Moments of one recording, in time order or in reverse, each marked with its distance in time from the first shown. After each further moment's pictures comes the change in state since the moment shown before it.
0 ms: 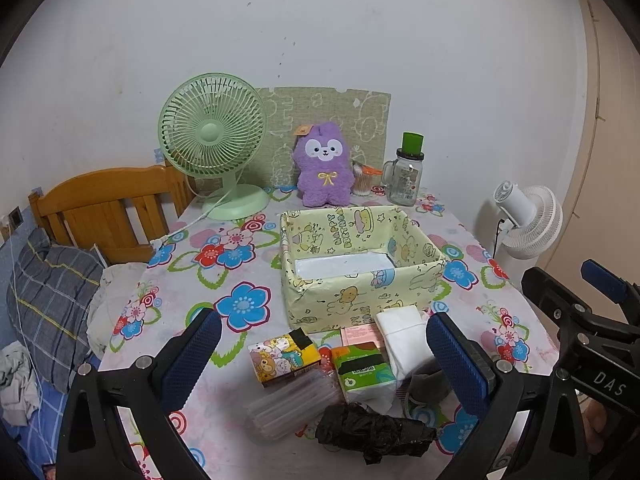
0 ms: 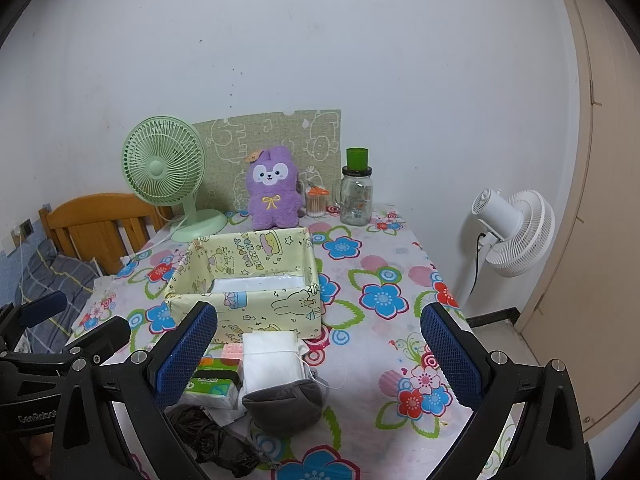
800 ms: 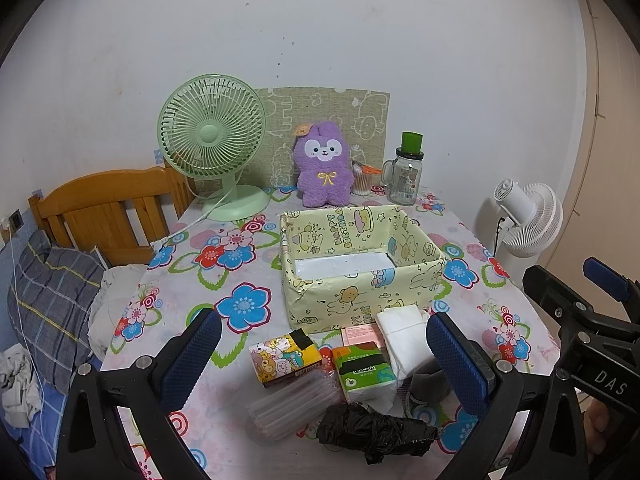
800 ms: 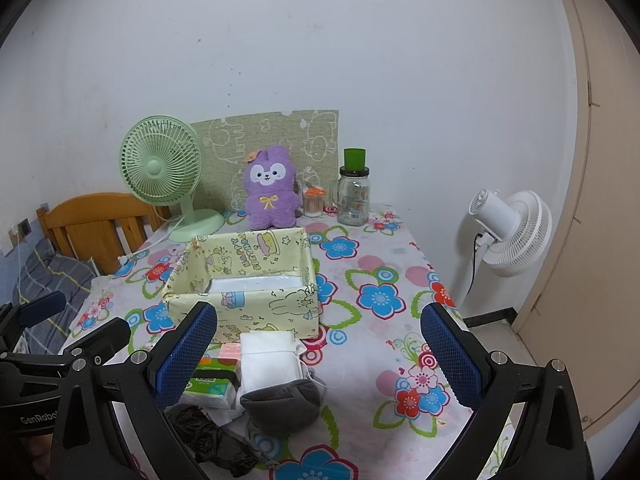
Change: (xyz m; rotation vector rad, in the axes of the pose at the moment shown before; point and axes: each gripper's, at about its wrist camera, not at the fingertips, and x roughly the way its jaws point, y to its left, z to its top) left arm 0.001 0.001 0.001 0.004 0.001 0.003; right arm 0.001 -0.001 0.000 -0.002 0.000 -0.005
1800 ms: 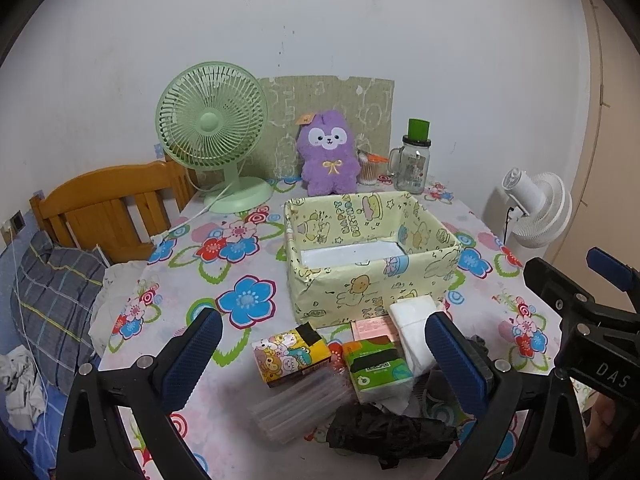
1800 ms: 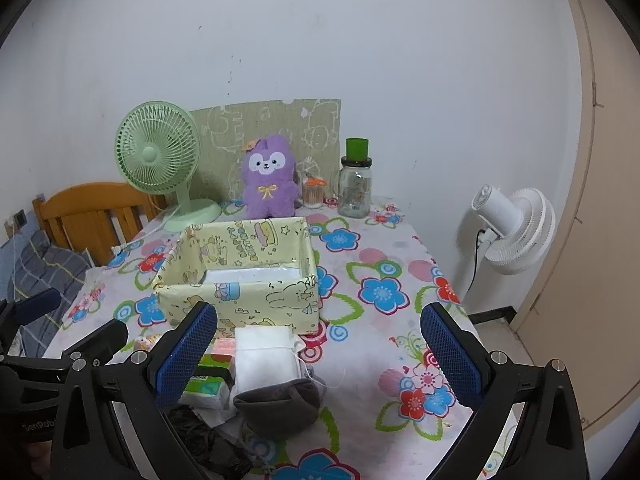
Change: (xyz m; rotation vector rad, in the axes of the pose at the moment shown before) left arm 0.023 -0.001 -0.011 0.024 0.023 0.025; right arm 0.021 0.005 -0.007 -0.020 0.025 -0.013
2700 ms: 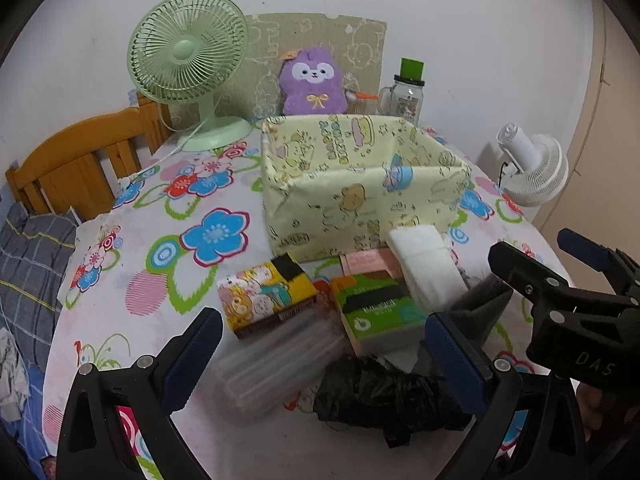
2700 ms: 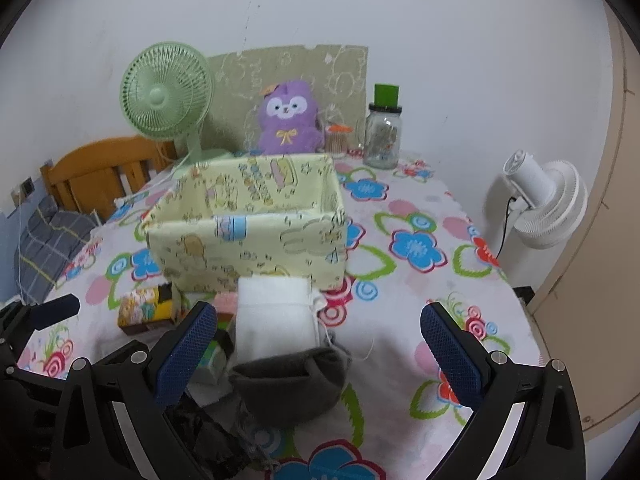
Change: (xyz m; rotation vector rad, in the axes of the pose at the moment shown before) left arm 0.046 -0.002 -0.046 0.005 0.159 -0.075; right arm 0.055 0.013 -0.039 -0.042 0.145 0.063
